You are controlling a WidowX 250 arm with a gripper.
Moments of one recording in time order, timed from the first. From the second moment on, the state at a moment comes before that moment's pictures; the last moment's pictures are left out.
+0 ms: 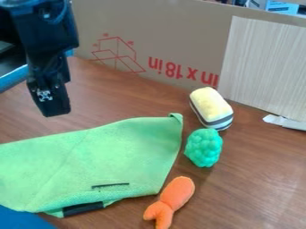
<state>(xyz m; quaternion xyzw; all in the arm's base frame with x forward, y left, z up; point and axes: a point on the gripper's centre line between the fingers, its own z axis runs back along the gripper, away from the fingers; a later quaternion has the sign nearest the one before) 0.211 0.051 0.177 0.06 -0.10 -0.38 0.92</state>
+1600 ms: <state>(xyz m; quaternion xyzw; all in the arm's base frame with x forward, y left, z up) 0.202 0.023 0.055 -0.02 -0.08 -0.44 0.90</state>
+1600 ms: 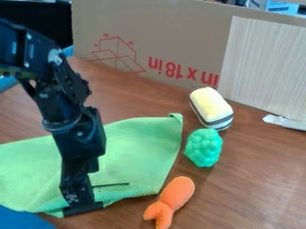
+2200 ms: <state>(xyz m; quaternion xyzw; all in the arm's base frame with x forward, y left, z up) 0.225 0.021 0.055 -0.04 -0.09 -0.42 0.90</state>
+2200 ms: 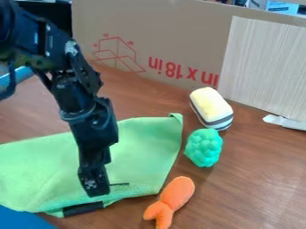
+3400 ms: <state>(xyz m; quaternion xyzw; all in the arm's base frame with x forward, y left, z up) 0.221 0.022 0.040 -0.04 -0.09 -0.39 0.92</state>
